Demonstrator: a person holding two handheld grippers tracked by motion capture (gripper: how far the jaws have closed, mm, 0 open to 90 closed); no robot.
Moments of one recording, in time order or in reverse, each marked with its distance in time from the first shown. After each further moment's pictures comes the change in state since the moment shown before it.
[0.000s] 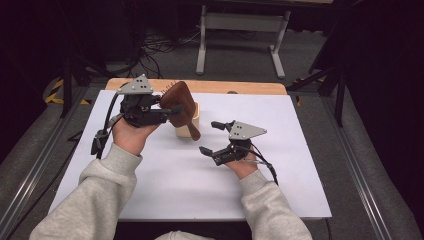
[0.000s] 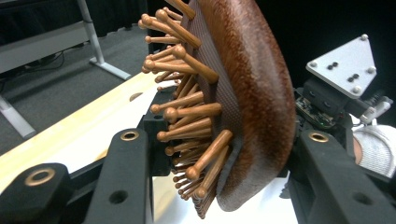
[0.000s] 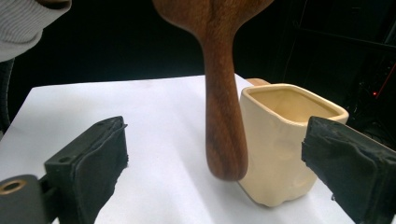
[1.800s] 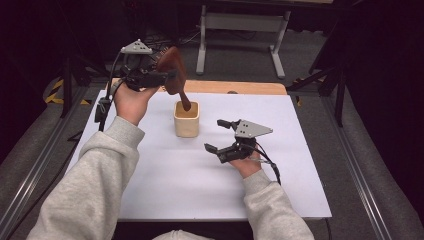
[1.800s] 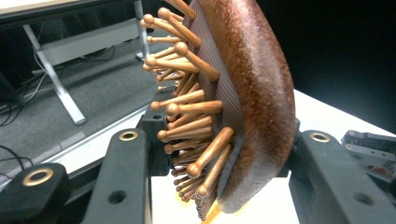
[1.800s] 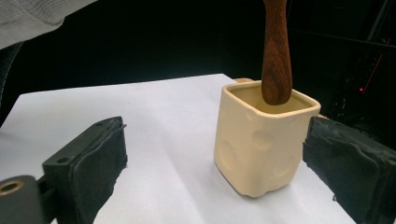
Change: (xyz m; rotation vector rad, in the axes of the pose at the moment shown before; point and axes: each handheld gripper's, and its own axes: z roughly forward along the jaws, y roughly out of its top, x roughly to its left) left arm 0.063 0.039 0.019 0.014 0.164 -0.076; right arm -0.008 -0.003 -0.010 -0.013 -0.035 0.027
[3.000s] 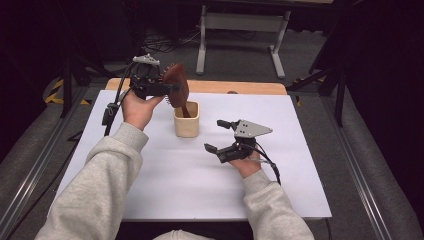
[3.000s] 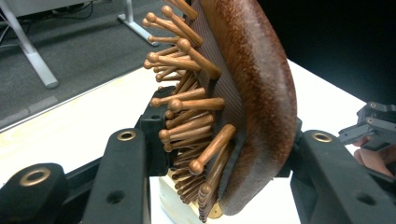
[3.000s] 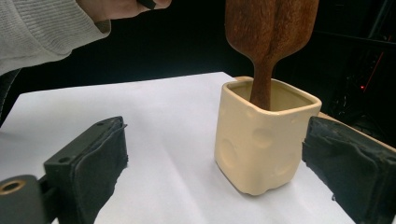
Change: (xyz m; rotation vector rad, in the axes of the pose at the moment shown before) left arm 0.016 -0.033 0.037 0.121 -0.064 -0.093; right arm 0.000 -0.001 0.001 0.007 0.000 0.008
